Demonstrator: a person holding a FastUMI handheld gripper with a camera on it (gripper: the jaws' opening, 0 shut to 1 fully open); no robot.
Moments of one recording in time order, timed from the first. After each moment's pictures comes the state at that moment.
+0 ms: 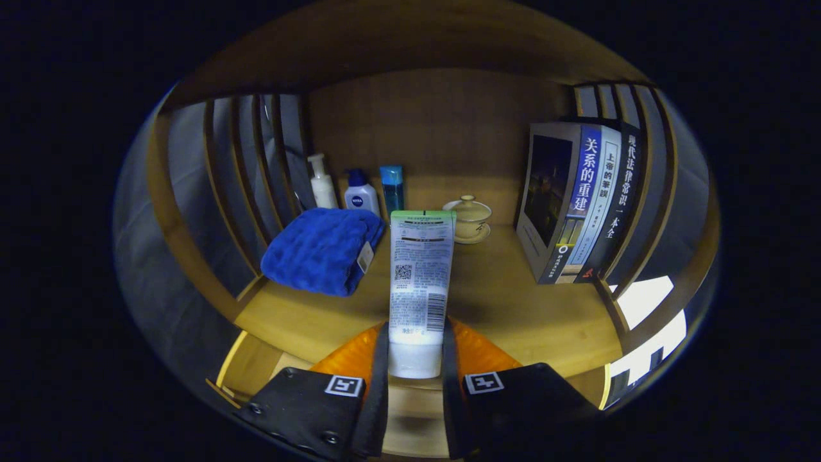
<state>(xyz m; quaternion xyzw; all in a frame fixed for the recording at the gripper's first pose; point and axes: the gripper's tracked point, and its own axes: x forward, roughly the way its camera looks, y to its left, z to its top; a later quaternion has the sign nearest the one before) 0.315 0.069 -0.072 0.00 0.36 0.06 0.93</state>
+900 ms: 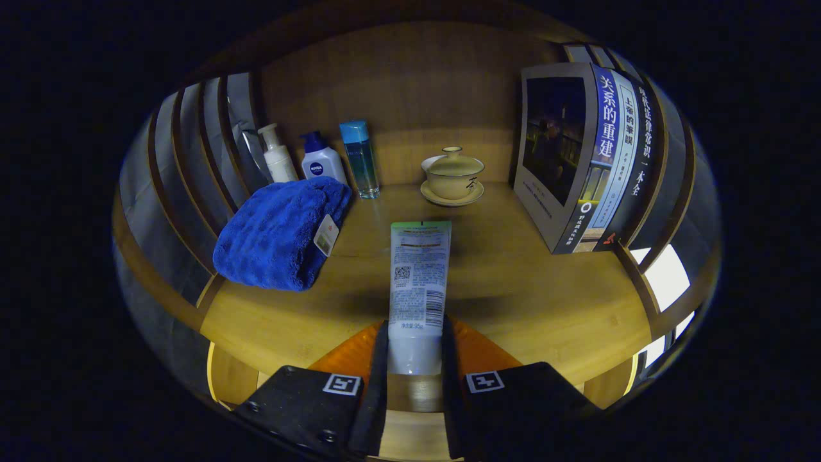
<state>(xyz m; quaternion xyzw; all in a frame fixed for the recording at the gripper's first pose) 0.343 0.062 -0.133 0.03 0.41 0.02 0.91</state>
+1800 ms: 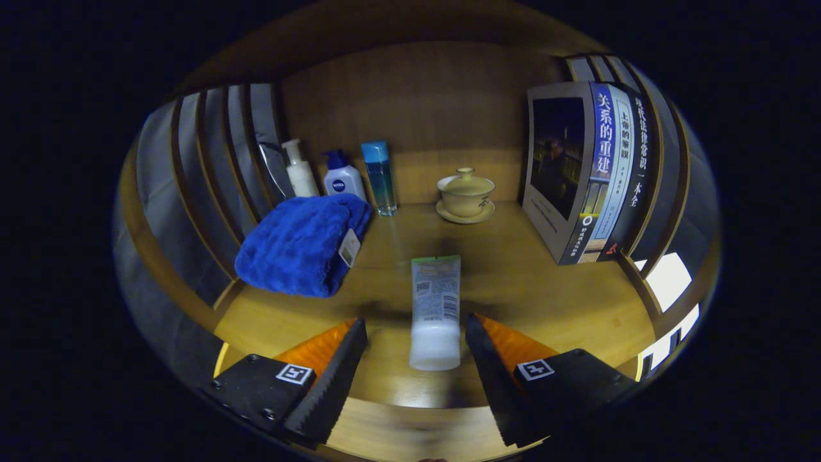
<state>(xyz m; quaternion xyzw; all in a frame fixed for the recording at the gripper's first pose) 0.332 0.081 -0.099 0.04 0.35 0.06 0.93</state>
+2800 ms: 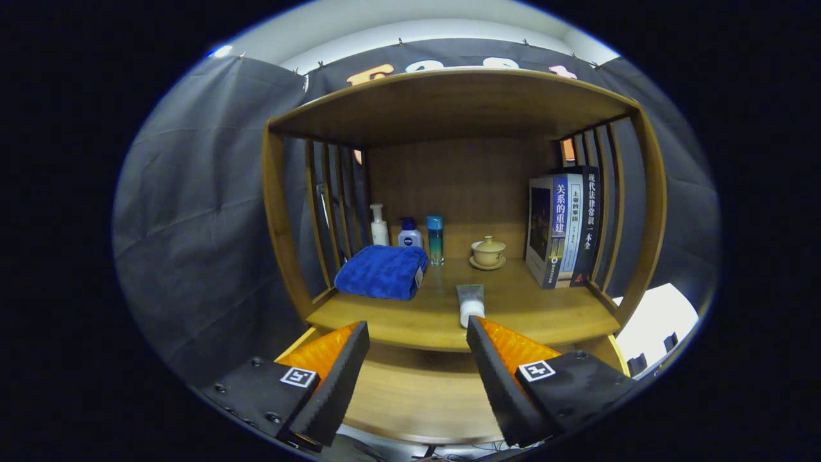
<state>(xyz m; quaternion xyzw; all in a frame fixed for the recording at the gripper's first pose) 0.170 0.115 -0.006 0.03 0.19 0.12 0.97</state>
